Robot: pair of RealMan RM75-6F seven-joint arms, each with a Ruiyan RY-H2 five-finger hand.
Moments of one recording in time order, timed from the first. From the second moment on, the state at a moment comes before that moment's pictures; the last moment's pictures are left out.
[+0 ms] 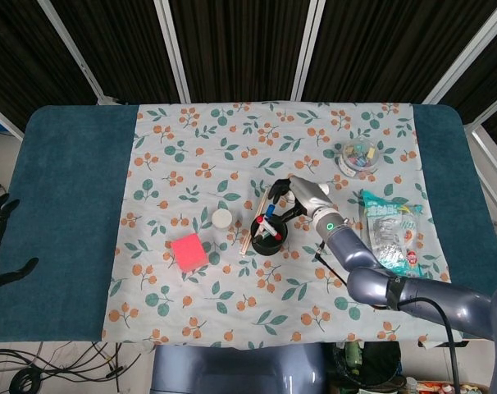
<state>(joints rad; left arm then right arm) -0.15 -0.96 -0.11 -1.80 1.41 1.45 0.03 1.14 -1.32 0.21 -1.53 -0.43 0.65 0.07</state>
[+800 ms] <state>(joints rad) -0.15 -0.96 -0.11 -1.80 1.40 1.44 0.02 1.16 -1.33 0.22 -1.52 -0.36 0.60 0.00</state>
